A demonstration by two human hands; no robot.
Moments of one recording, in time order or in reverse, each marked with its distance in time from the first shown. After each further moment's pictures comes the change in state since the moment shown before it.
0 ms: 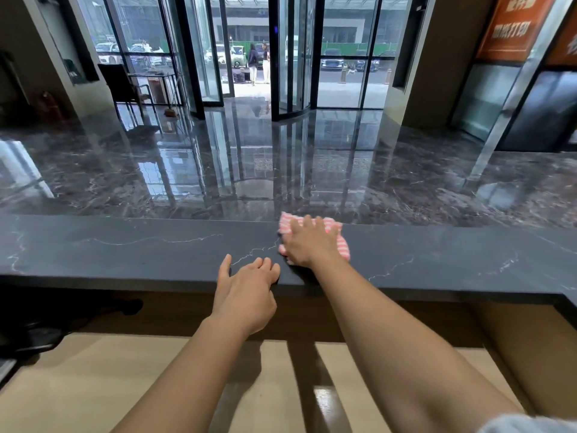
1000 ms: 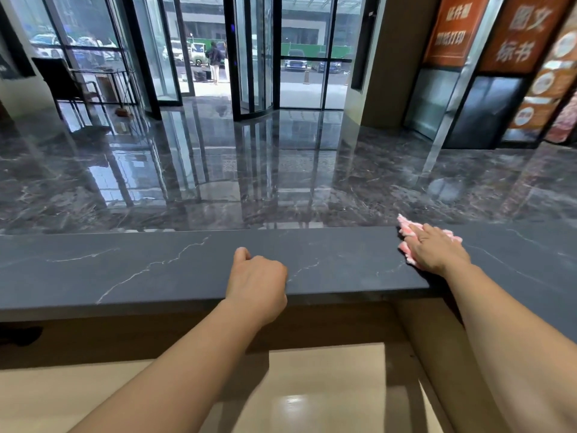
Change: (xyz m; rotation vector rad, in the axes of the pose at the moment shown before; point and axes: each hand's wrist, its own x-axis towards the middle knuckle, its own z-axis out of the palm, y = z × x) left_hand 0.056 0.159 0.019 0.234 0.091 0.217; right_hand -0.082 0.367 -0.027 -0.025 0.049 0.419
